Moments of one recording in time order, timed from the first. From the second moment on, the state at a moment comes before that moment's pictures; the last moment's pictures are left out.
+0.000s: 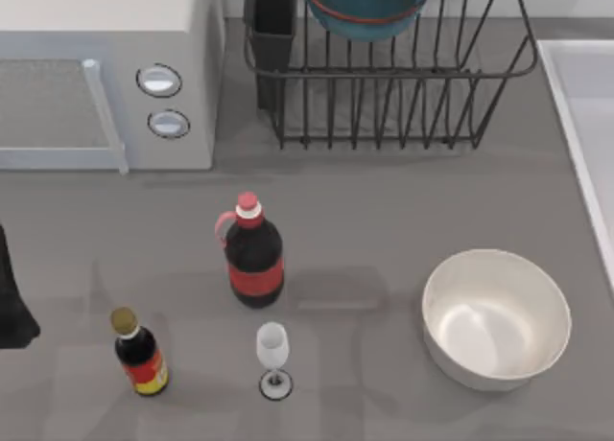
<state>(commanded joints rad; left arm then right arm) 0.00 0.00 0.00 0.00 0.00 0.00 -0.53 2.22 0.49 1.73 -0.49 0.01</state>
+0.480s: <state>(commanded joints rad) 0.00 0.00 0.00 0.00 0.00 0.00 -0.53 2.22 0.49 1.73 -0.49 0.01</state>
